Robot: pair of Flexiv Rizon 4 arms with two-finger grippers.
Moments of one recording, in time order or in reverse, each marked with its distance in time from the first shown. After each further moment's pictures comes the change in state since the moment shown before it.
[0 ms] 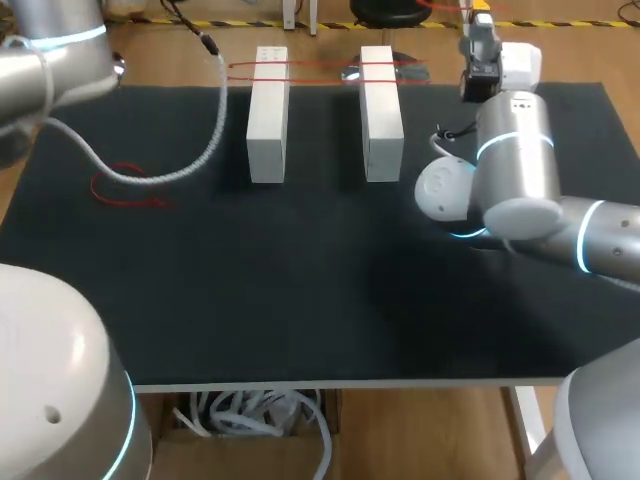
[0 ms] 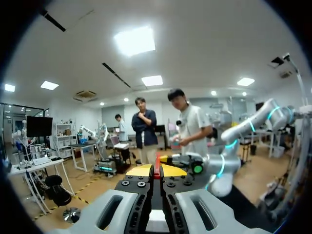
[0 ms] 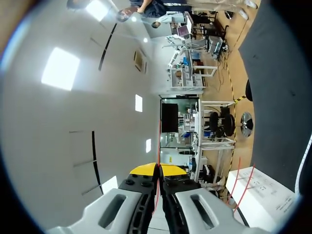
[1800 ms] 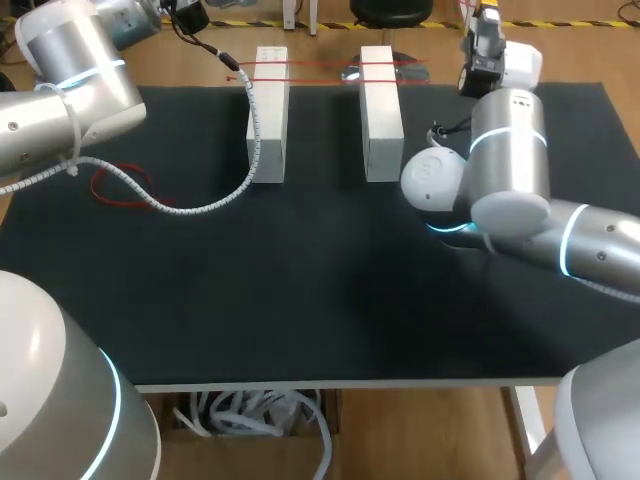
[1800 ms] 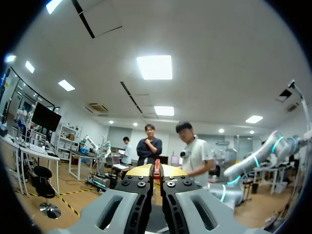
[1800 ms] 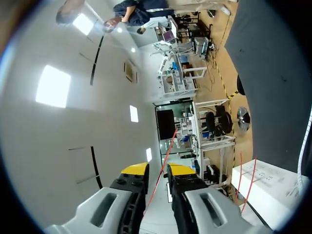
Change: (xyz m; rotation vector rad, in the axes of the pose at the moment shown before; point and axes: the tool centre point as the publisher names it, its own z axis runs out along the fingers) left arm -0.004 0.005 -0.001 0.332 -0.082 -0.197; right arm -0.002 0.011 0.002 -0.079 -0.034 0.132
